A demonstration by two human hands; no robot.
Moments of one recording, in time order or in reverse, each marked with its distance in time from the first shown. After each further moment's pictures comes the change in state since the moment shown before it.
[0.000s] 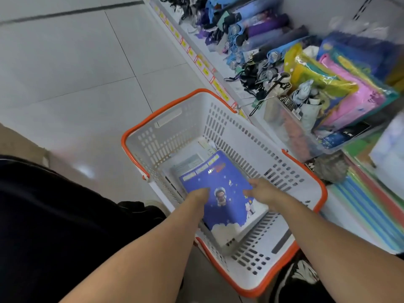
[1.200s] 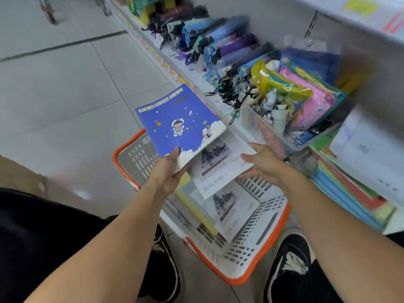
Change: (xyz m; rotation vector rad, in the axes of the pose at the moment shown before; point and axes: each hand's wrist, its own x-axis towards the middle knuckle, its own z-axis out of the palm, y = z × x) left_hand -0.083 0.082 -0.045 -0.518 -0.230 0.526; right_hand -0.074 -0.063 -0.075 0.652 0.029 -0.242
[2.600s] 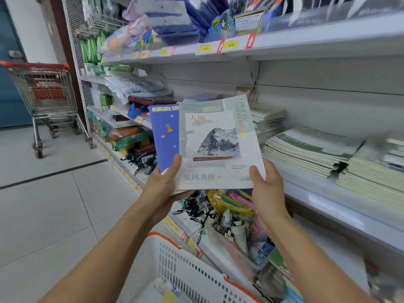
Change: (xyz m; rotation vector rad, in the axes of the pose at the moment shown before) left_hand -0.101 0.177 0.238 0.295 -0.555 0.468; right_hand -0.105 -0.224 -0.039 0.192 0.557 -0.883
